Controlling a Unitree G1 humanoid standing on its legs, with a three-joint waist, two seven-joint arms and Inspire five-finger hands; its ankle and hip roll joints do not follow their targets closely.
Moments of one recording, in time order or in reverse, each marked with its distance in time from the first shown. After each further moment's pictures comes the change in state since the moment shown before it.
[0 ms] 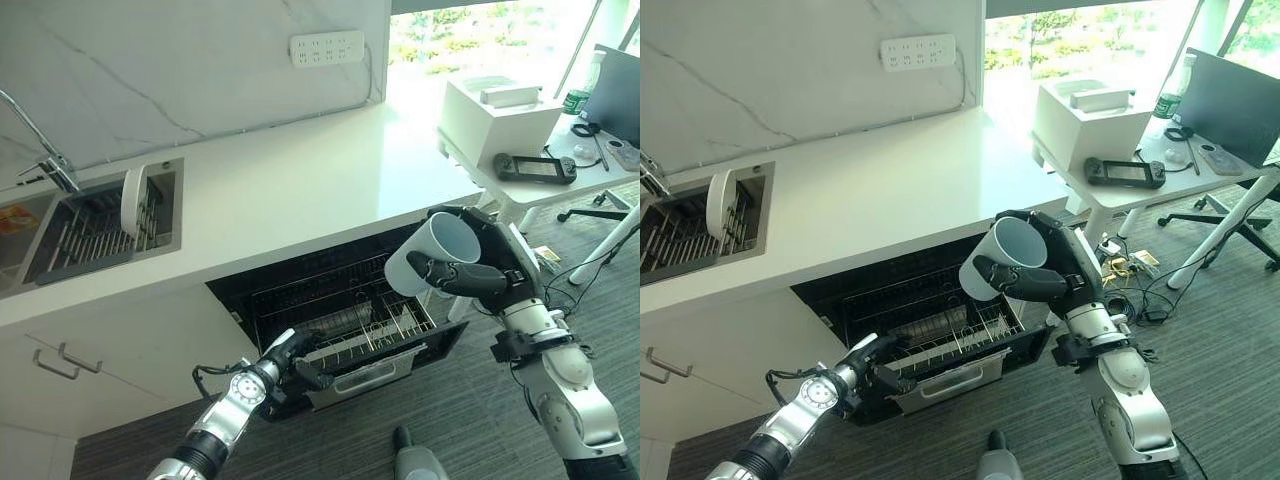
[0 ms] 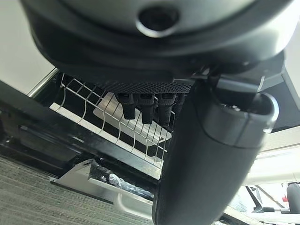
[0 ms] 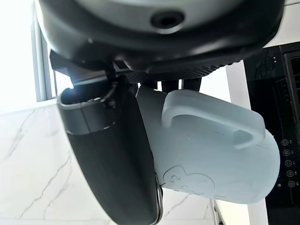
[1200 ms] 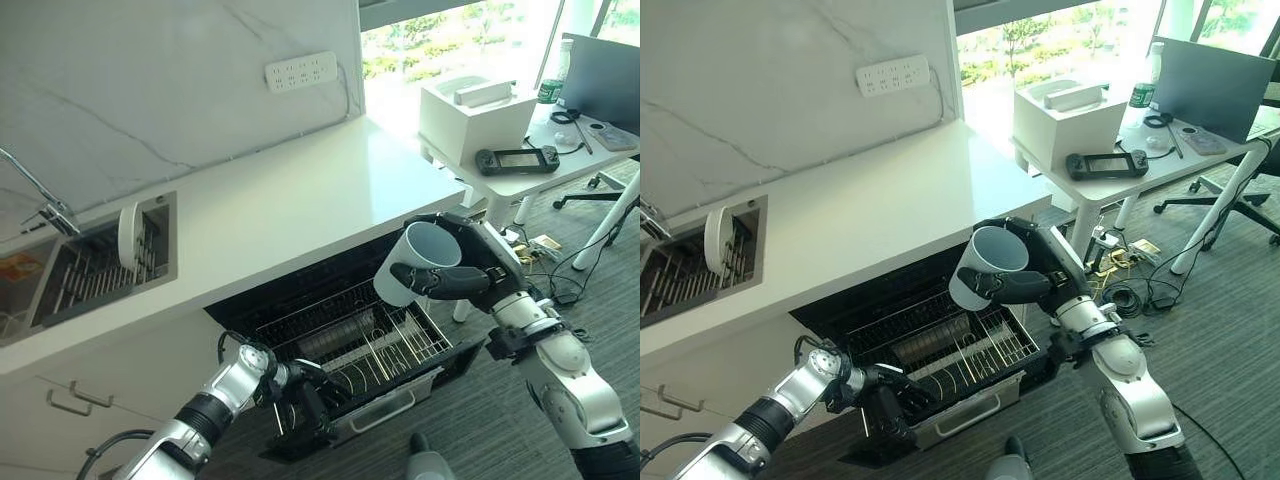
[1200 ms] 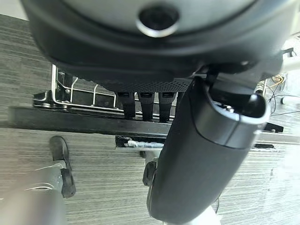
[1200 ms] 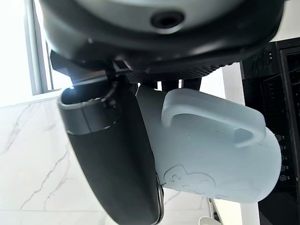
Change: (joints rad) left arm -0.170 0.060 -0.127 -0.047 0.047 0.355 -0.745; right arm -0.060 -0.090 0.061 0.002 0.000 0.064 0.042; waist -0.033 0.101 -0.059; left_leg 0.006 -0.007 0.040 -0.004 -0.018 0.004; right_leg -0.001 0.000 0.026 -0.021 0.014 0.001
